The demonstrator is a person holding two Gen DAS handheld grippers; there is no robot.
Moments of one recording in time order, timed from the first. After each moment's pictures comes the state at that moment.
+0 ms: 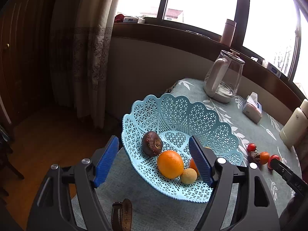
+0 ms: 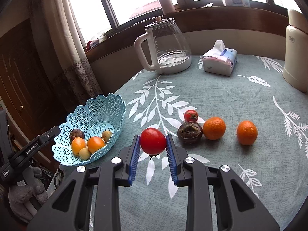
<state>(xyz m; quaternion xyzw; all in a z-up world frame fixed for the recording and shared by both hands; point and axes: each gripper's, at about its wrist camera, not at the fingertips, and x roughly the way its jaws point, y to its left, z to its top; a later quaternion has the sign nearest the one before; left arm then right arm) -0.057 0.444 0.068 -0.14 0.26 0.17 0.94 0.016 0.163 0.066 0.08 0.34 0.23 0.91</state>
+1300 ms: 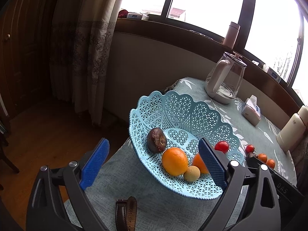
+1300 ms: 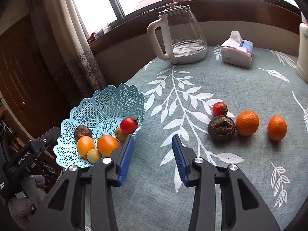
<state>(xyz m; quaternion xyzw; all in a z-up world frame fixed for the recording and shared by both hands) -0.064 0.453 0.062 -0.17 0.27 0.16 0.93 0.028 0.204 0.051 0.08 0.36 0.24 0.90</state>
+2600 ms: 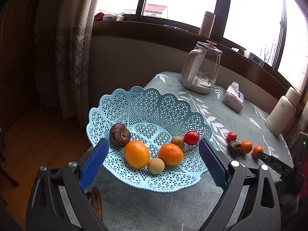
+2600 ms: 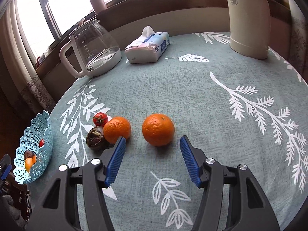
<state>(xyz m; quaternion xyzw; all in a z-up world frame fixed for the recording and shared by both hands) -0.052 0.400 0.071 -0.13 0.28 0.11 0.95 0.069 0.061 0.024 0.13 0.38 0.06 0.91</state>
